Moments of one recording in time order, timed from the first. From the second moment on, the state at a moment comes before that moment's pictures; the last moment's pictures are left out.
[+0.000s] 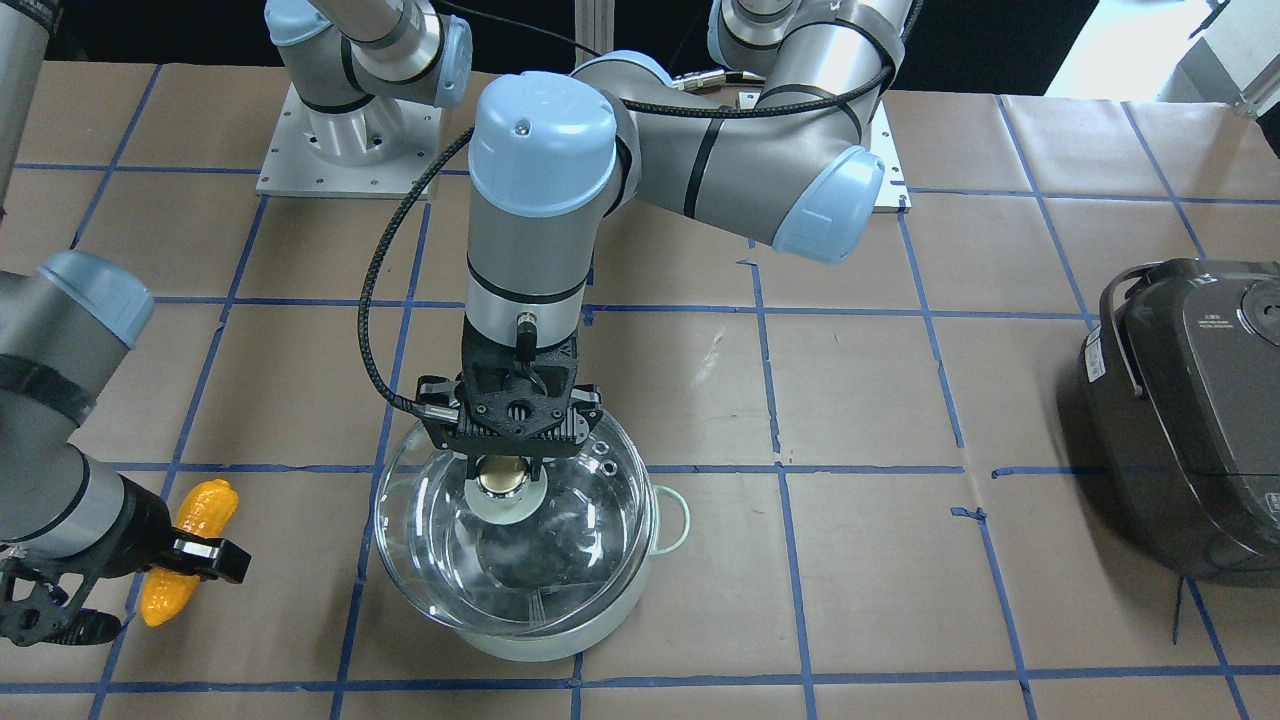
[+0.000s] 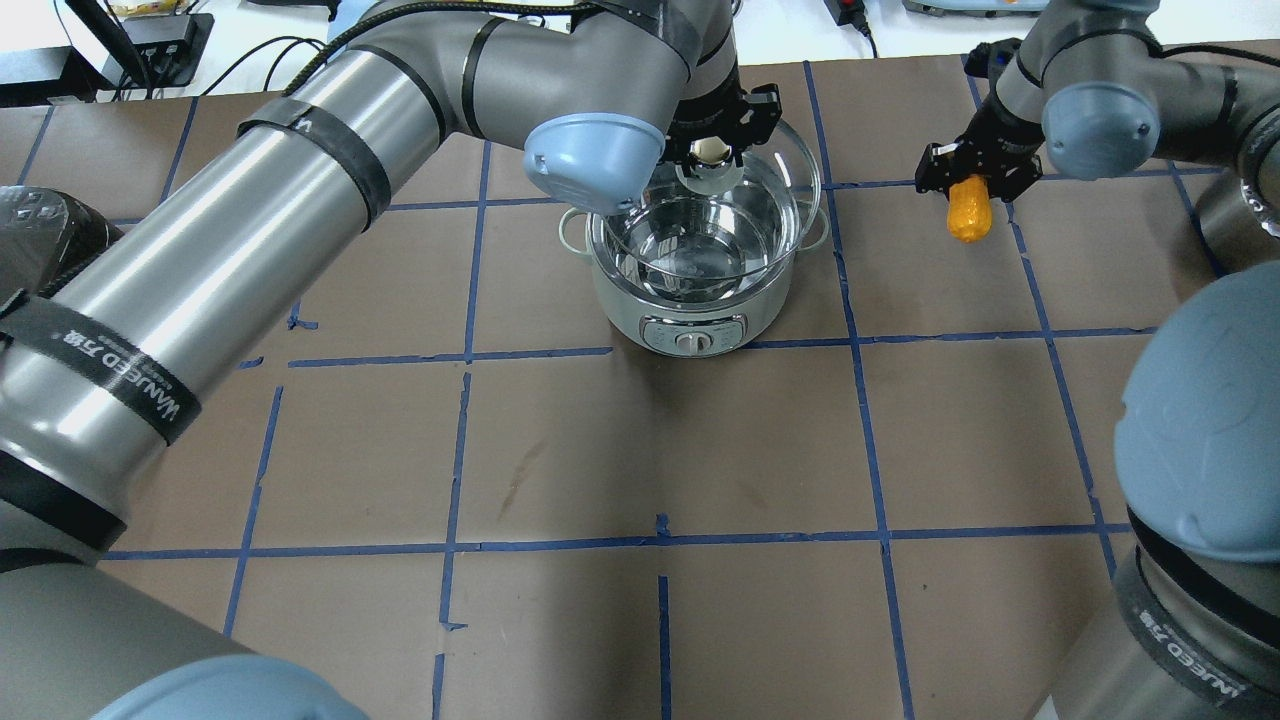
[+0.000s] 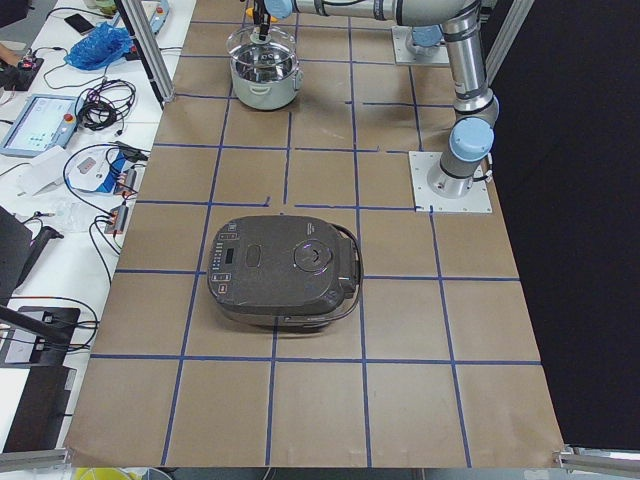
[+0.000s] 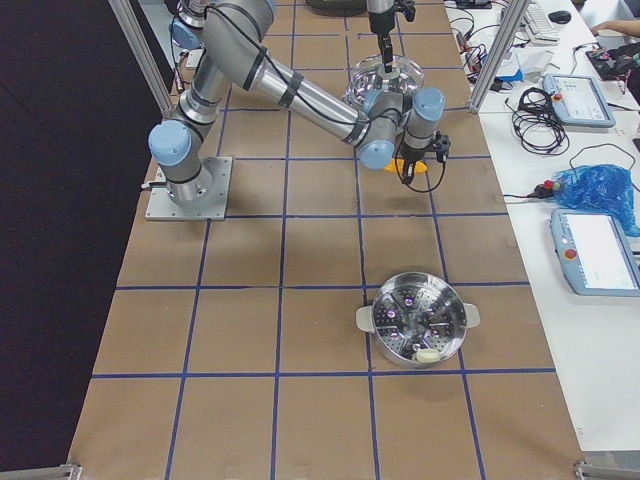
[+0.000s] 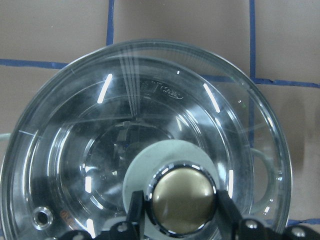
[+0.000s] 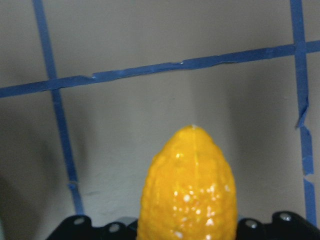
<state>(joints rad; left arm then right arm) -1.97 -2.06 -1.24 -1.11 1.53 -0.46 1.37 -1.05 1.46 -2.02 -1.47 -0.08</state>
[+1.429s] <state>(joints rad) -1.38 -2.06 -1.45 -1.17 1.44 0.38 1.81 -0.94 1.39 -2.13 -1.55 0.24</state>
